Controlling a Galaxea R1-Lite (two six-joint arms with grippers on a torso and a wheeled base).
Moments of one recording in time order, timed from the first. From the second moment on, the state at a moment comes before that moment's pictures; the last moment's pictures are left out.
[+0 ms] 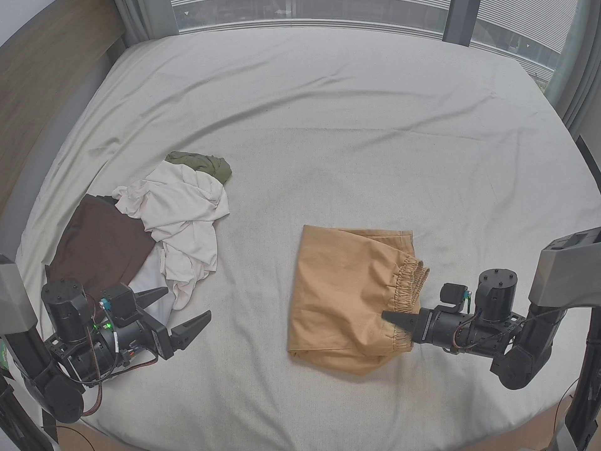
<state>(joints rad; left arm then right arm) -0.22 1.88 -0.09 -1.55 -0.32 0.01 0.41 2.15 -0.37 -1.46 0.42 0.58</state>
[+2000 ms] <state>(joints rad) -0.24 1.87 -0.06 -1.55 -0.32 0.00 0.45 1.96 -1.16 -0.91 0.46 0.61</state>
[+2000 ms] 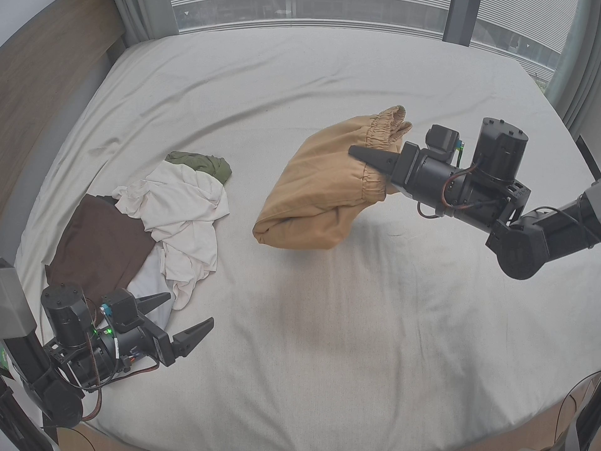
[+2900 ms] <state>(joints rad) -0.25 1.87 -0.04 -1.55 -0.32 0.00 0.39 2.27 -1.67 -0.77 0.46 0.61</state>
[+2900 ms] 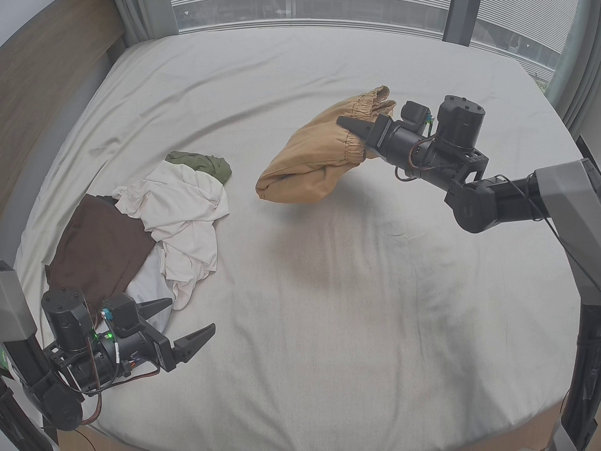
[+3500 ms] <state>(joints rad) -0.25 1.86 -0.03 -1.55 -0.32 0.00 0.30 2.50 -1.62 -0.87 0.45 0.57</state>
